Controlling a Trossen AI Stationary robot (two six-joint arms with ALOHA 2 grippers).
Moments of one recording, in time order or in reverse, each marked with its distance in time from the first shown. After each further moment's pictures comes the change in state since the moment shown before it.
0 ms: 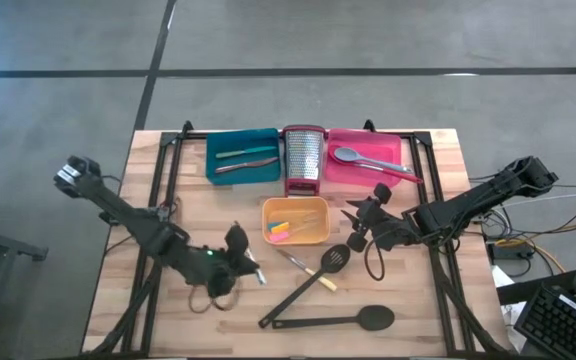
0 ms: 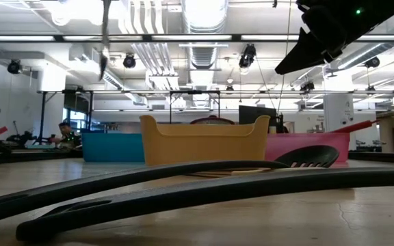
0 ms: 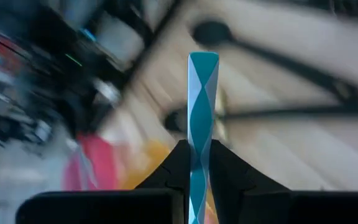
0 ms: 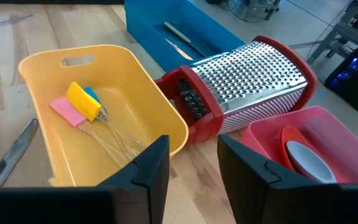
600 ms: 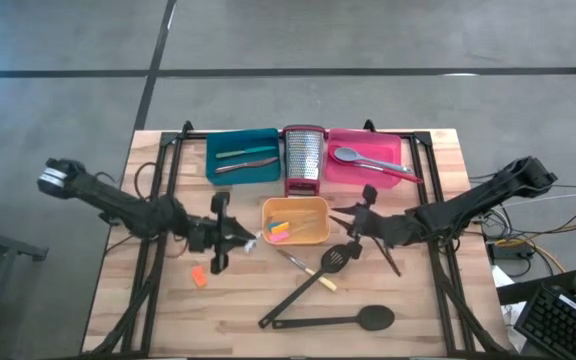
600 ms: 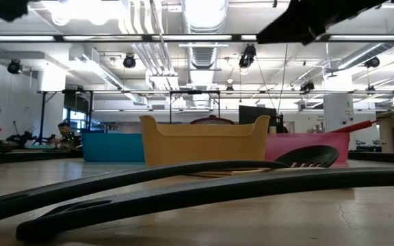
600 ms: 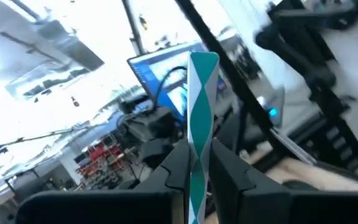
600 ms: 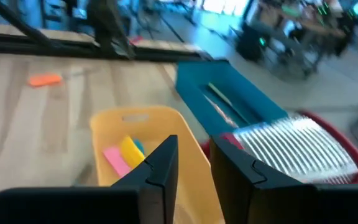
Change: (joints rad) left arm 0.307 -0.195 -0.479 1.149 0.436 0.032; right arm 0.000 0.022 -0.019 0.407 -0.140 -0.358
